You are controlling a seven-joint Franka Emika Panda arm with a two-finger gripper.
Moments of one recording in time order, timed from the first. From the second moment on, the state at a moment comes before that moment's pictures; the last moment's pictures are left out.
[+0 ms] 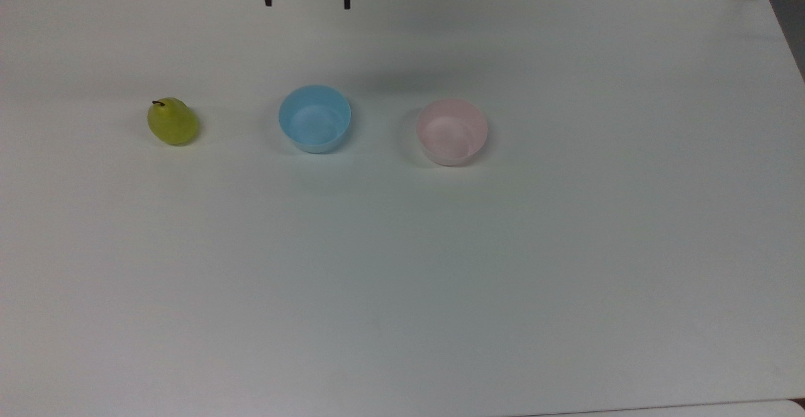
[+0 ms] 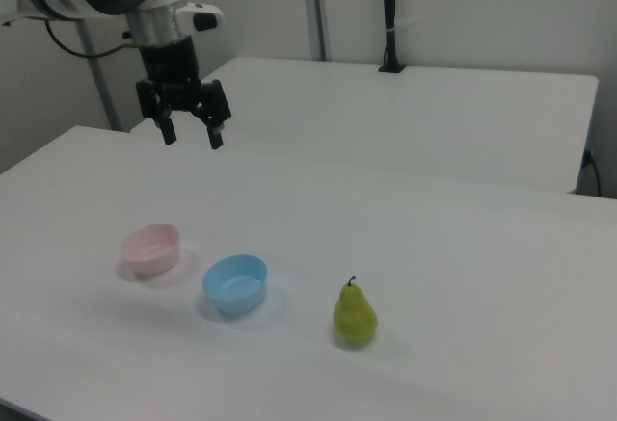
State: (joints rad) arm 0.01 0.06 0.01 -1.54 -0.07 1.56 -0.04
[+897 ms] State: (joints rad) arm -0.33 0.13 0.00 -1.65 -0.07 1.70 -0.39
